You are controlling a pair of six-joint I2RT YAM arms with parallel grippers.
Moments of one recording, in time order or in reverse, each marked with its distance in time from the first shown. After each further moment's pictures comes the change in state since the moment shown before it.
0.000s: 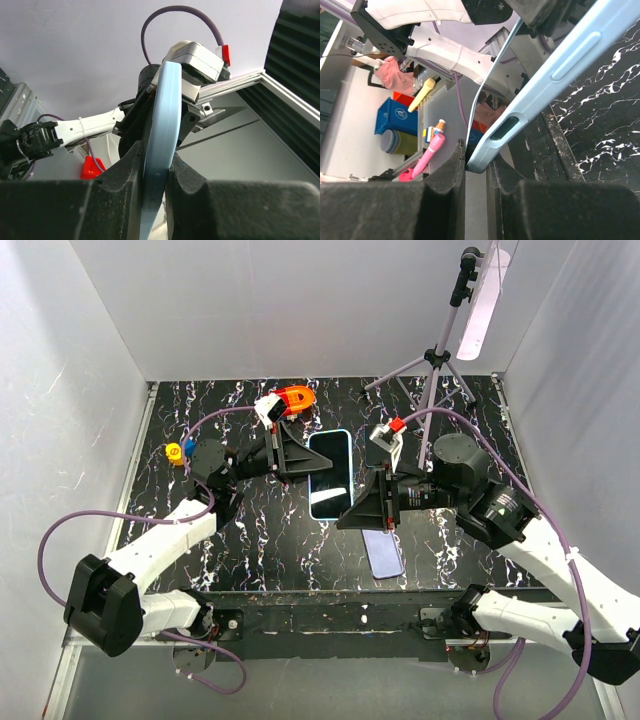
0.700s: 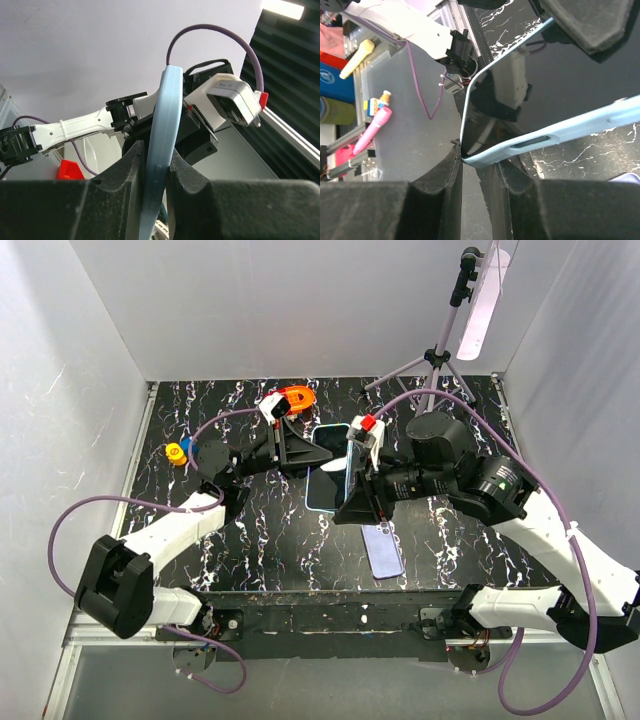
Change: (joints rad) left arm 0.015 0.097 -0.011 0.195 -0.006 -0.186; right arm 0.112 0.201 0.385 -0.451 0.202 -0.363
